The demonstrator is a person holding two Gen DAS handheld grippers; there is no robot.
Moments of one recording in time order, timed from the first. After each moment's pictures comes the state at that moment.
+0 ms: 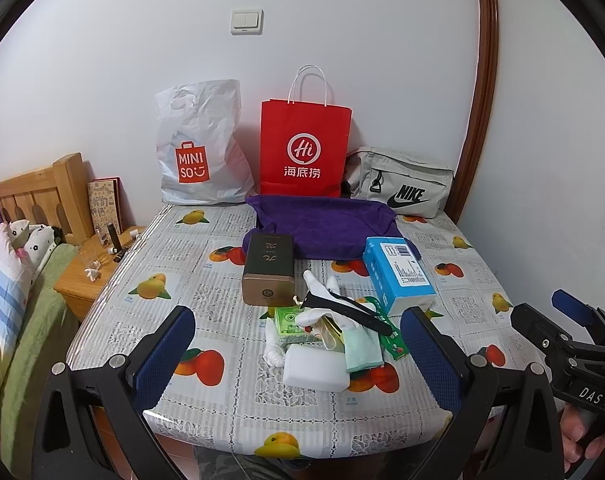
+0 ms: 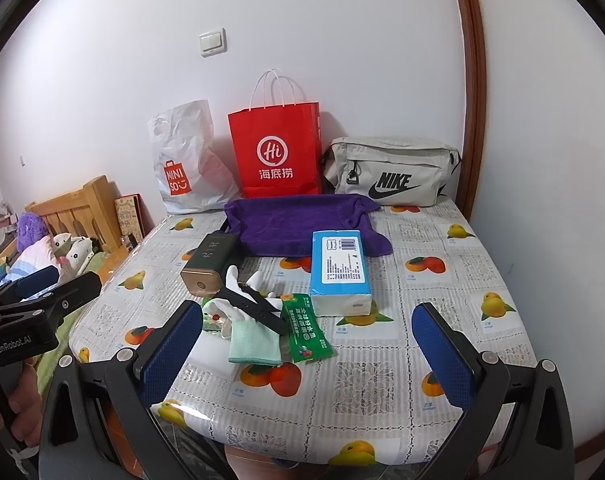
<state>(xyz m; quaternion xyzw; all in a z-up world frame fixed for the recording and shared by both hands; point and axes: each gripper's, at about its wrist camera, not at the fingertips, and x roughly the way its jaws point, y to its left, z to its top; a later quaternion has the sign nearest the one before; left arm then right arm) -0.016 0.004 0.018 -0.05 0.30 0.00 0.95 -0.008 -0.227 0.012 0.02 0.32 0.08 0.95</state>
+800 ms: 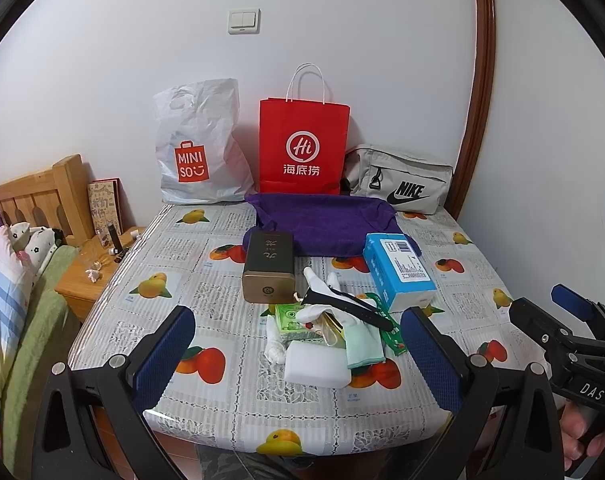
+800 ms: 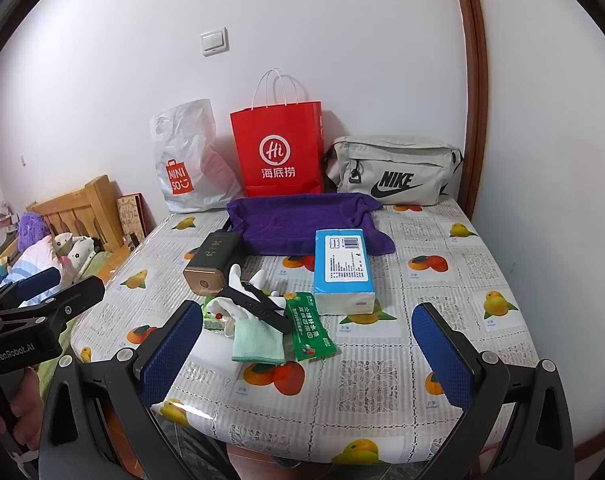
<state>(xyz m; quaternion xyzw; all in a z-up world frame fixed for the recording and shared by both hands) -0.021 0.000 0.015 -0.04 0.30 0.00 0.95 -0.012 -0.224 0.010 0.02 0.32 0.08 0.95</state>
